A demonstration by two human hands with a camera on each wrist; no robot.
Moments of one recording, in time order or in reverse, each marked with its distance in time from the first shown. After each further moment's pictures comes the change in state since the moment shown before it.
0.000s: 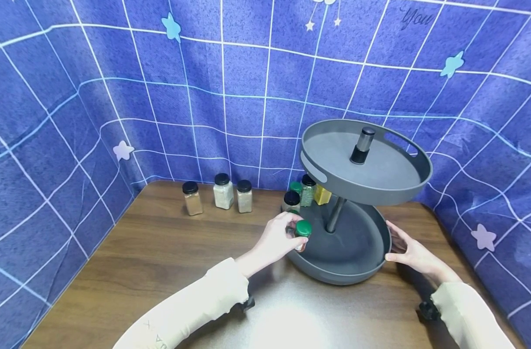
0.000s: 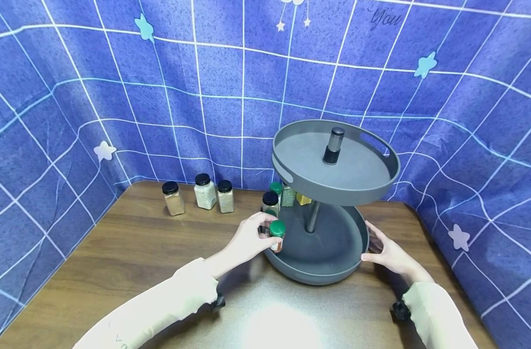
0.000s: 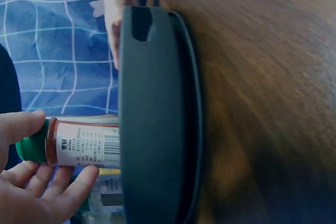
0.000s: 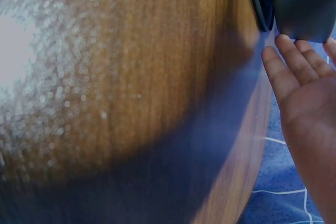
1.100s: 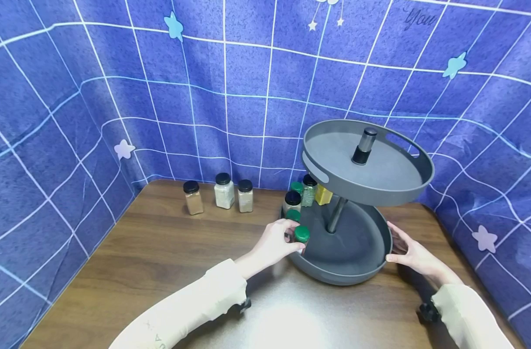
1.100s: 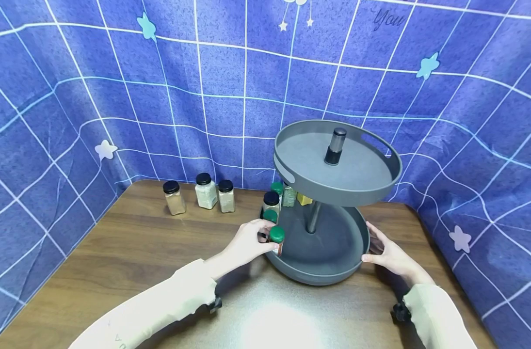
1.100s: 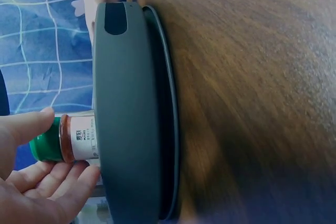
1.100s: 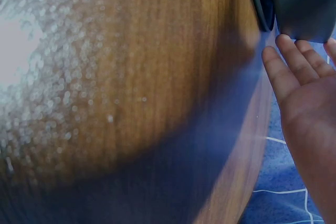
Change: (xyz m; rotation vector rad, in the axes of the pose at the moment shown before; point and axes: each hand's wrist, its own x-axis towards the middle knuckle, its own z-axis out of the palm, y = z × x) left_hand -0.007 -0.012 0.002 0.002 -0.065 -0.068; right_hand 0.000 -0.004 0.002 -0.050 0.015 0.036
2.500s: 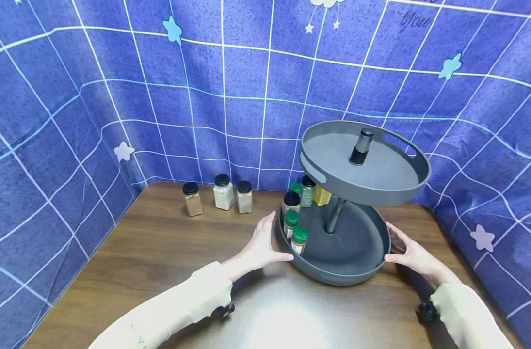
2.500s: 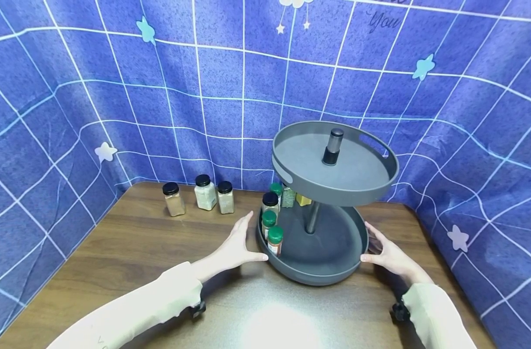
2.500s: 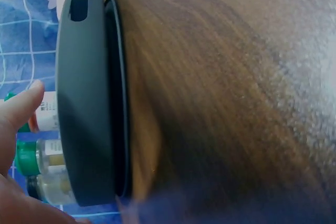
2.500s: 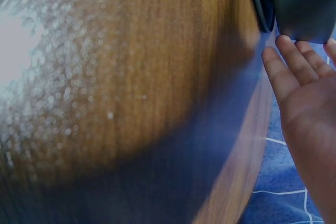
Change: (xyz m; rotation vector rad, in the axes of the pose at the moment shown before) left_hand -0.019 -0.029 -0.011 0.162 -0.051 -0.189; right_hand 0.000 0.002 -0.001 0.005 0.001 -0.022
